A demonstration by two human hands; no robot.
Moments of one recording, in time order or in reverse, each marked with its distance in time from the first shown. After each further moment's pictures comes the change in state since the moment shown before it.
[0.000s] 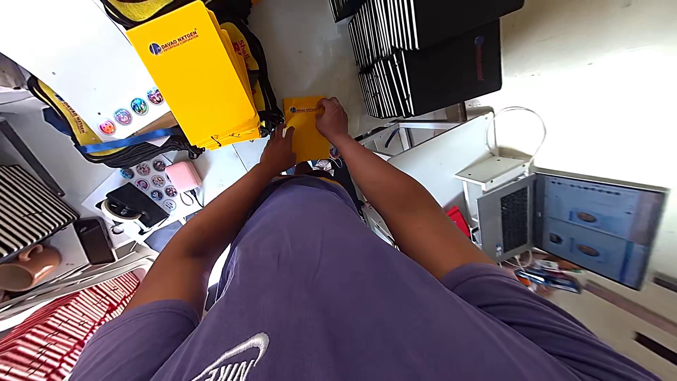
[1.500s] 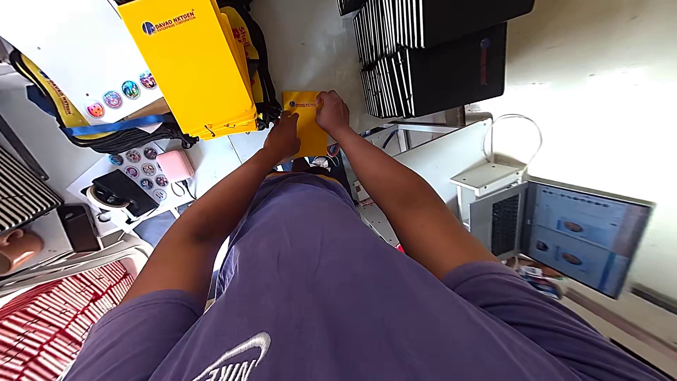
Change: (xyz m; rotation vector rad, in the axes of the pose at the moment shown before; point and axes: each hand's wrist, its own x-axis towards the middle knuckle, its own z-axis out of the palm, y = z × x) left_hand 0.025 0.020 -0.005 -0.069 0.000 -0.038; right_hand 0.007 -0.001 -0.011 -0.112 -0.074 -0.066
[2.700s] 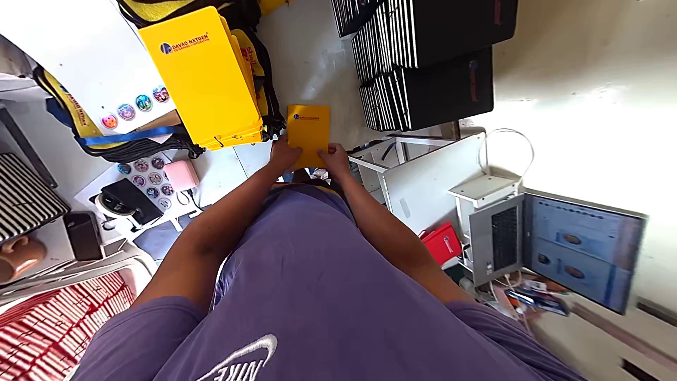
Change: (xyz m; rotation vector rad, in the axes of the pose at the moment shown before) left_hand -0.010 -0.010 0.014 -0.542 0.025 -0.408; right_hand -0.086 0.033 0.050 0.618 -0.019 0.404
